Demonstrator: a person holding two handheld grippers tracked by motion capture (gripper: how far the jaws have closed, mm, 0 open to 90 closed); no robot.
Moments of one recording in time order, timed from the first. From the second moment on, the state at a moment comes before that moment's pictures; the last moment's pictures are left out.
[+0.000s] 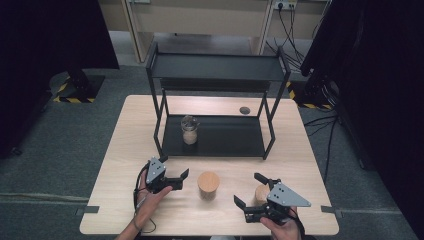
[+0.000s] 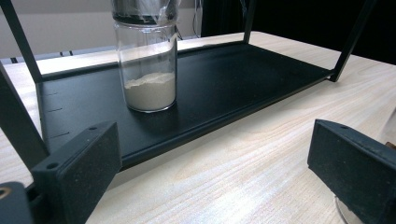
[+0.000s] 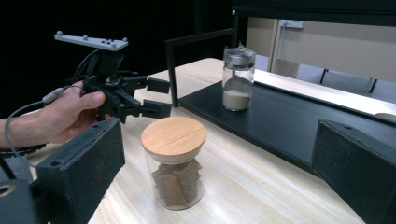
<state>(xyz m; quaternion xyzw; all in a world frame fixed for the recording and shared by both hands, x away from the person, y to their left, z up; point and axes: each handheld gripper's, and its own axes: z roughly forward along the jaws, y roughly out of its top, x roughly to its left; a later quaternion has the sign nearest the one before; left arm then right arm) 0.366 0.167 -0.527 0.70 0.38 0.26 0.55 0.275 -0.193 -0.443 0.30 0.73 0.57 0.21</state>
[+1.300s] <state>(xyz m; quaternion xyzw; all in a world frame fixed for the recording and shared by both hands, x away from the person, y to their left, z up) 0.366 0.167 -0.527 0.70 0.38 0.26 0.55 0.268 -0.154 -0.464 0.28 0.75 0.58 0.16</state>
